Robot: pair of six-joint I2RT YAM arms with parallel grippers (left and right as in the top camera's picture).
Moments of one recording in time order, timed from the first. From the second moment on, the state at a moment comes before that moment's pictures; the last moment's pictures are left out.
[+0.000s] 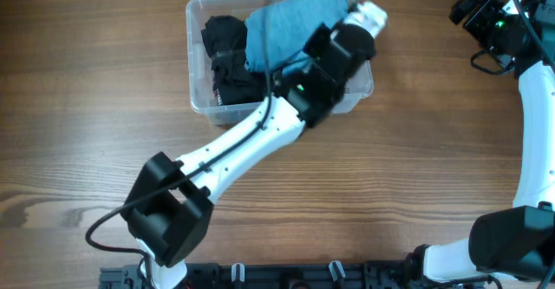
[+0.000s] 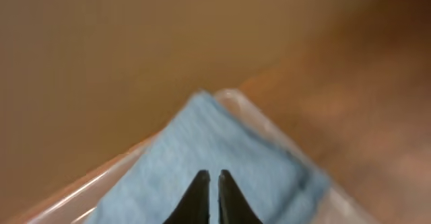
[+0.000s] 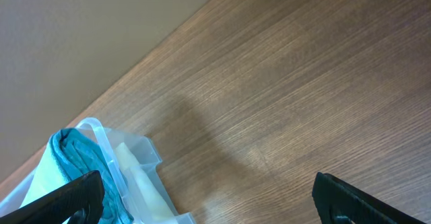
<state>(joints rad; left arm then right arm) -0.79 1.91 1.58 -0.04 -0.47 0.12 -0.23 1.65 1.67 -0.85 -0.11 0.47</state>
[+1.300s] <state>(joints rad) -0.66 1.89 1.59 -0.33 -0.14 -0.21 -0.23 1.65 1.67 -0.85 -0.11 0.47</state>
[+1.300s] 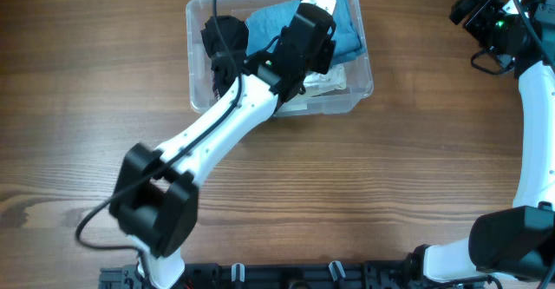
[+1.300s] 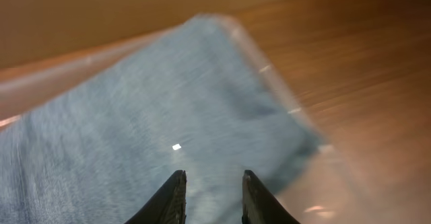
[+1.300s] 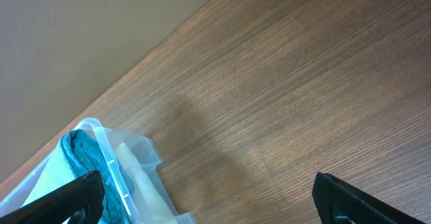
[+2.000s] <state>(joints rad) -0.76 1.97 1.59 -0.47 0.05 -0.23 -0.23 1.65 1.67 -0.85 -0.11 0.47</state>
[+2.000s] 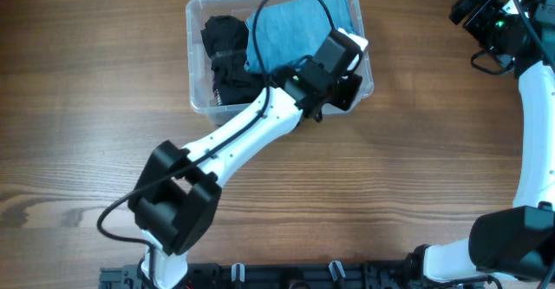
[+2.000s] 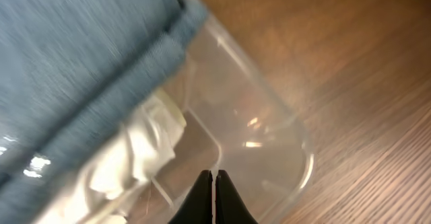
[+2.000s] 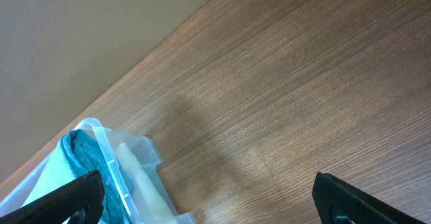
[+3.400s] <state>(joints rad) -0.60 1.40 1.67 -1.25 -0.27 -0.27 -0.23 1.65 1.67 -0.85 -0.11 0.47</state>
